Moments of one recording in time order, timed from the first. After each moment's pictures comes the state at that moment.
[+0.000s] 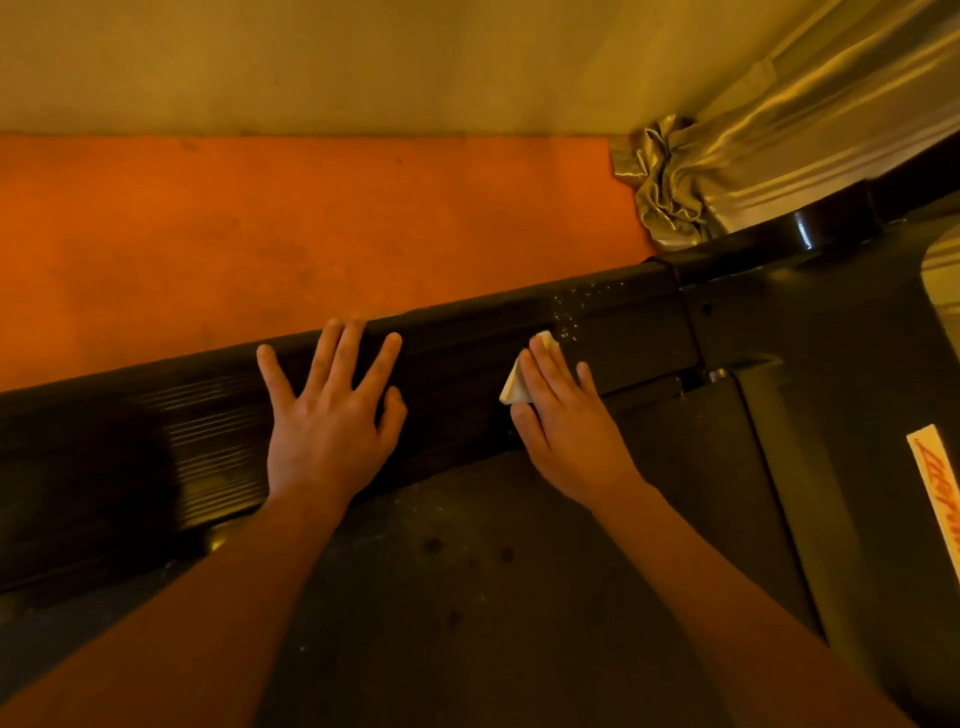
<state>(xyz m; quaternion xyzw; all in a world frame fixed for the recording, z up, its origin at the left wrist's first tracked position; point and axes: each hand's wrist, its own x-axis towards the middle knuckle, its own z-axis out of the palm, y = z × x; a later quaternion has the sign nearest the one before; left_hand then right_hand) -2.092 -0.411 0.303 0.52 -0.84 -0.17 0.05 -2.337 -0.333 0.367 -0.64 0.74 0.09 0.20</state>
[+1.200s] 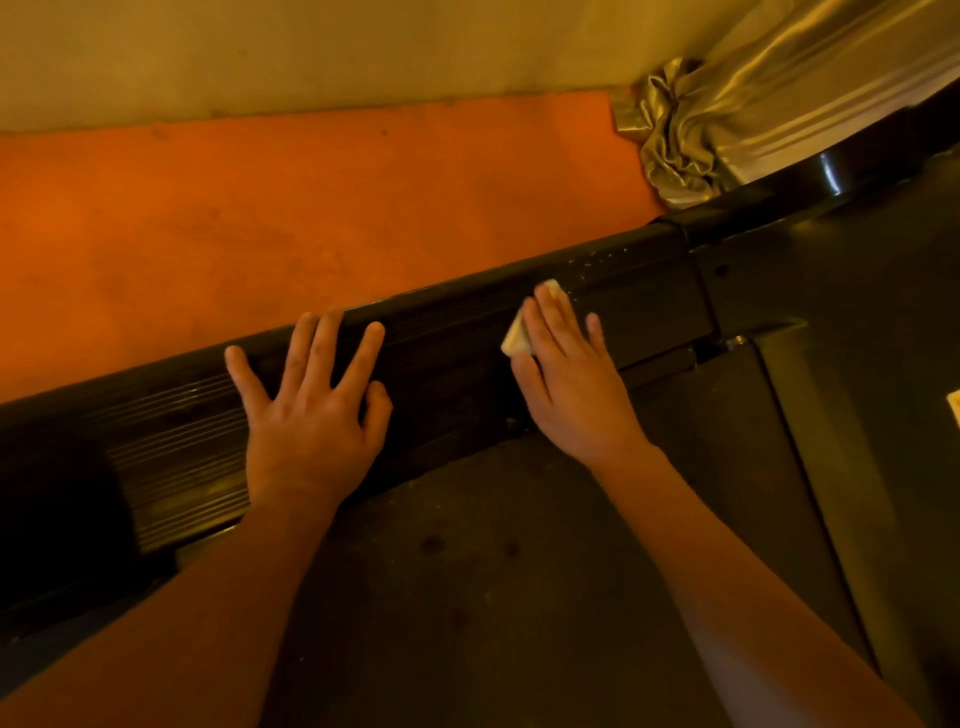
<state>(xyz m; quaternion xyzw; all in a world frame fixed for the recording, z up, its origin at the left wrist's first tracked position) -2.092 -0.409 0.304 0.52 -0.84 -0.15 0.07 -2.348 -0.357 0.354 -0.62 0.76 0.05 0.19</state>
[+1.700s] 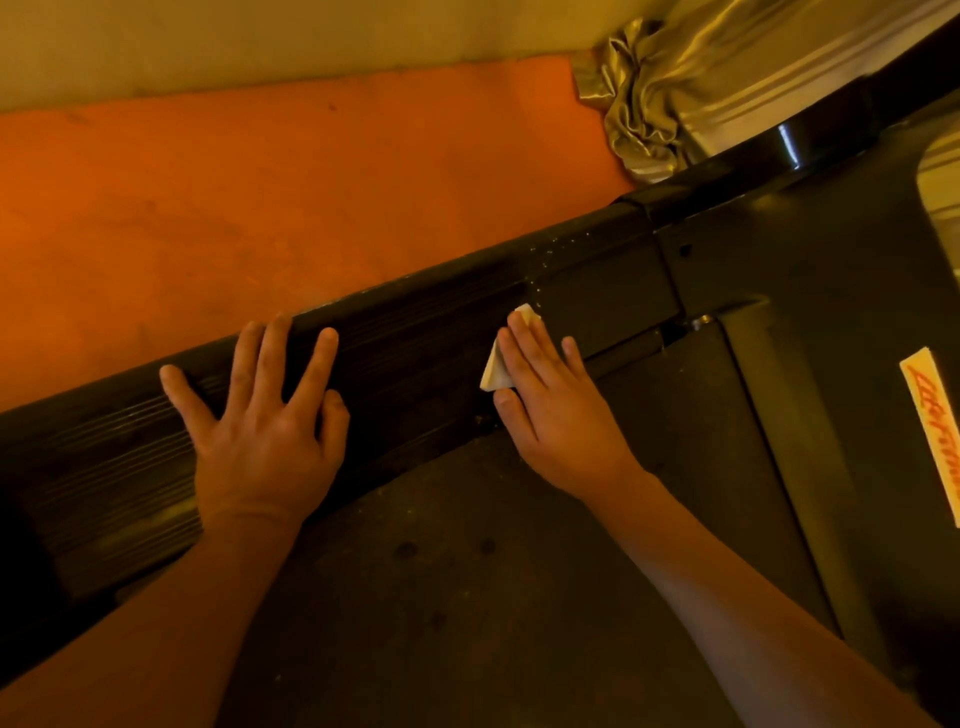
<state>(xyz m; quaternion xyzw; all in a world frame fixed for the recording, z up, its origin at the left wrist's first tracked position) -2.095 -0.410 0.309 0.52 -0.83 -0.17 0.09 -2.352 -0.322 0.363 -0.61 0.76 0.07 0.22</state>
